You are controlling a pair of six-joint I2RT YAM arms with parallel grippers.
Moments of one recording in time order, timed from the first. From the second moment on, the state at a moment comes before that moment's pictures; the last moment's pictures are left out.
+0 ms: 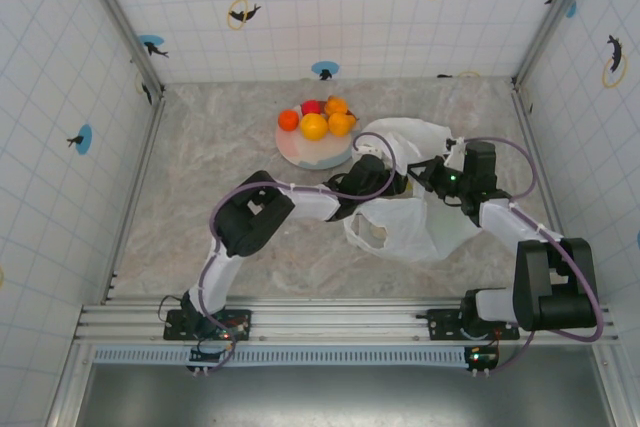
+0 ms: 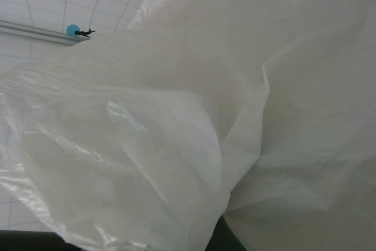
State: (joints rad) left arm -0.95 2.20 1.32 0.40 -0.01 -0.82; right arm 0.09 1.32 0.59 0.16 -0.71 0.83
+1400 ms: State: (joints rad) left arm -0.91 1.57 0.79 0.21 0.26 -0.44; right arm -0.03 1.36 0.60 0.12 -0.76 0.75
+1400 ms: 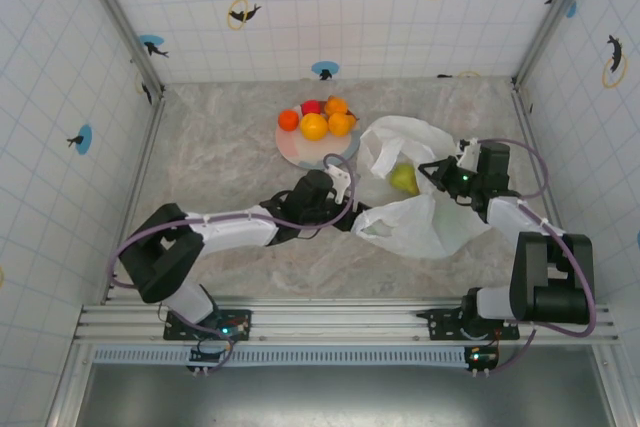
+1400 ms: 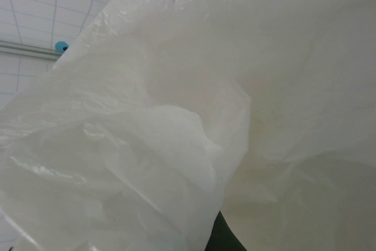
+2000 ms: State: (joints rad) left arm -0.69 1.39 0.68 0.19 0.32 -0.42; right arm -0.03 1.36 0.60 0.12 -0.76 0.74
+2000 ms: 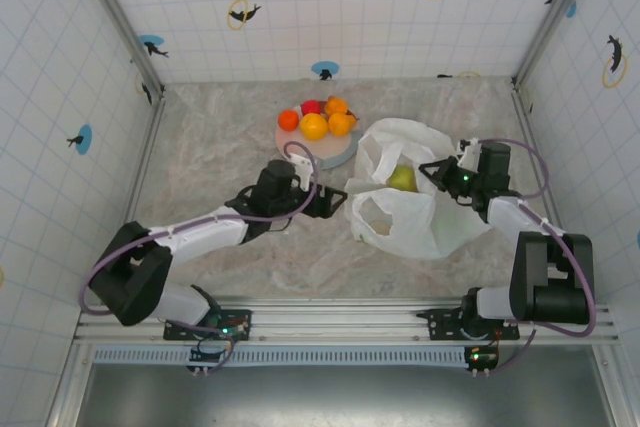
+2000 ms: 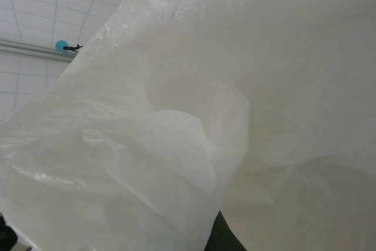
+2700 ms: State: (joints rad) left arm -0.35 1.77 1.11 0.02 -0.05 -0.42; right arm -0.03 1.37 0.60 0.13 -0.77 0.74
